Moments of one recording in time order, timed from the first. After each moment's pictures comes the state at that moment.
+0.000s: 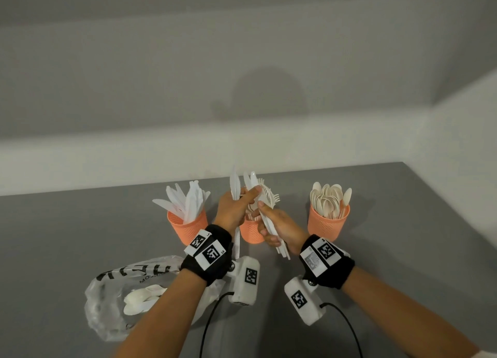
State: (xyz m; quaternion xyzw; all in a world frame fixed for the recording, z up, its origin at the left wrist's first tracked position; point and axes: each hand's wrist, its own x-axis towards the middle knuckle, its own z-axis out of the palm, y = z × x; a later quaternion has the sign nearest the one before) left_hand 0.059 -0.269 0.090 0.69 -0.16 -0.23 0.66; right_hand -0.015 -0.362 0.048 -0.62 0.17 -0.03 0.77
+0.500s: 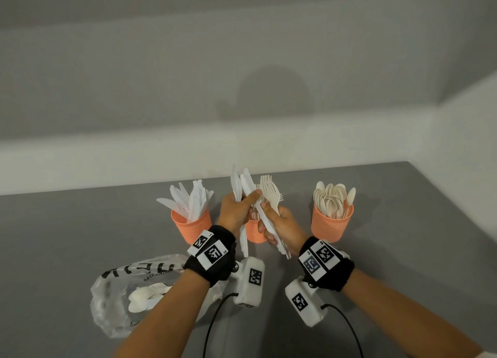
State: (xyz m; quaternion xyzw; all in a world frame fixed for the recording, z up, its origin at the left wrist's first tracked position) left_hand 0.061 -0.267 0.082 0.68 -0.16 -0.23 0.68; right_hand -0.014 -0.353 0.044 -0.60 0.16 -0.12 0.77
